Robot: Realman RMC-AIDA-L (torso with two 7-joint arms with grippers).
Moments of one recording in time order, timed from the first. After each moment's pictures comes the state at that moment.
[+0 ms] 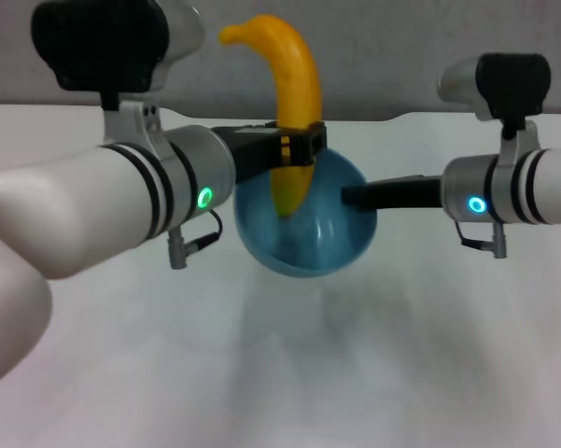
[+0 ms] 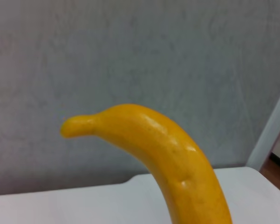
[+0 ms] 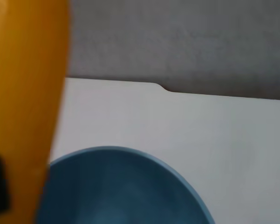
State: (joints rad) left arm -0.38 -2.04 -1.18 -1.69 -0.23 0.65 2.65; right arm 0.74 2.02 -1.50 -0.69 1.27 0.71 -0.75
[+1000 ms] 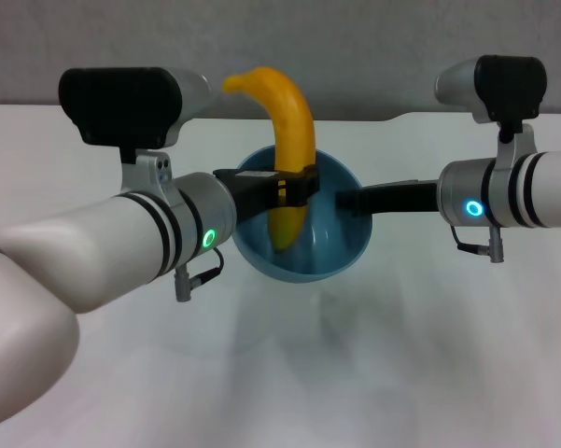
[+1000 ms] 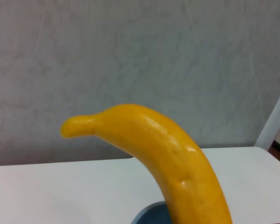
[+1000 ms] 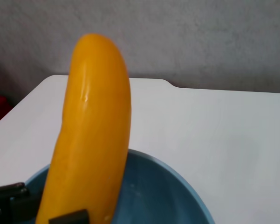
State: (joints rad) left arm -0.39 -2.04 -1.13 -1.48 -0.26 0.47 2.66; right arm 0.74 2.01 -1.52 -0.69 1.30 0.72 -0.75
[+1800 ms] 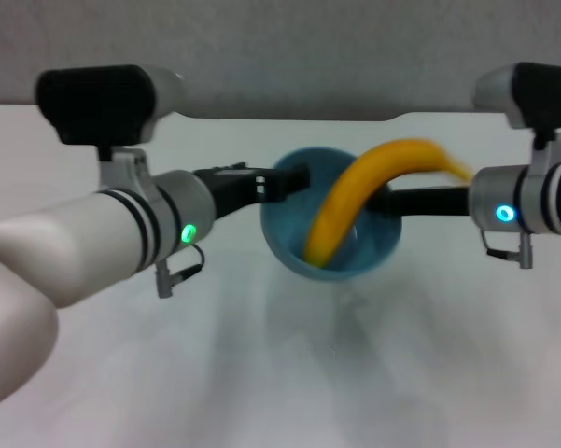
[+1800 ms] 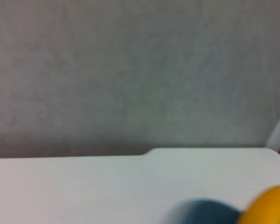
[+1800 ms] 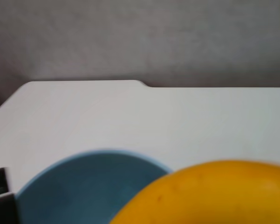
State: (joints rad) left arm -0.37 -2.03 -1.17 -1.48 -0.29 0.49 2.66; right arm 0.70 2.00 -1.45 -0.69 1.27 0.74 -0.75
